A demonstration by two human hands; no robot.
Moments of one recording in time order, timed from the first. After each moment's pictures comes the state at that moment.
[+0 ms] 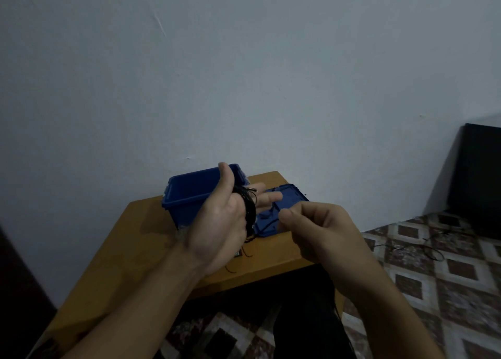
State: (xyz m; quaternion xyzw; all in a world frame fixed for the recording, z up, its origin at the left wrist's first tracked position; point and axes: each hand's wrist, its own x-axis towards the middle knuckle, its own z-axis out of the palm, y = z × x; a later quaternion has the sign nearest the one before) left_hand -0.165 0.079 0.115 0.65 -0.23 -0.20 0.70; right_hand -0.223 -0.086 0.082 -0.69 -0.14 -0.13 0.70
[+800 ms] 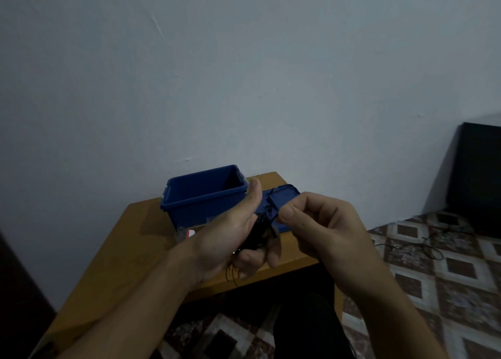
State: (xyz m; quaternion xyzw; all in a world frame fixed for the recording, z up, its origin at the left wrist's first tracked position) left_hand -0.179 0.078 0.124 0.74 -0.27 -0.31 0.53; right_hand -0.231 -0.086 0.090 -0.64 -0.21 -0.17 0.72
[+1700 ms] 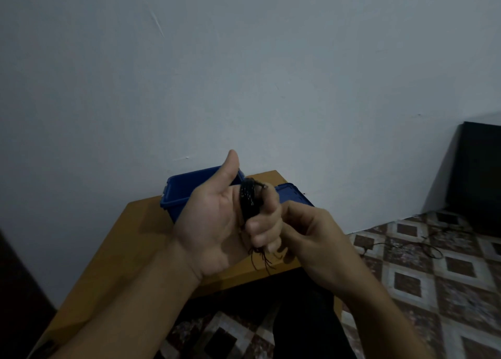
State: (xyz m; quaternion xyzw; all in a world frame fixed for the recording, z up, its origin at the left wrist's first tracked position) left_hand -0.178 0.081 0.133 0.44 -0.34 -0.39 0.74; right_hand -0.214 -0.082 0.068 -0.76 -0.17 -0.14 0.61
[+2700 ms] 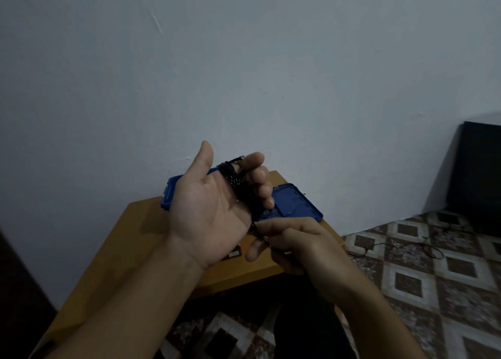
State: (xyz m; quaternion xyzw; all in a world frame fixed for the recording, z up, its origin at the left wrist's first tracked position) left_hand -0.183 0.075 0.145 0.42 -0.23 -0.21 0.85; right_hand -0.219 -0.072 0.075 -0.67 -0.17 -0.01 0.72
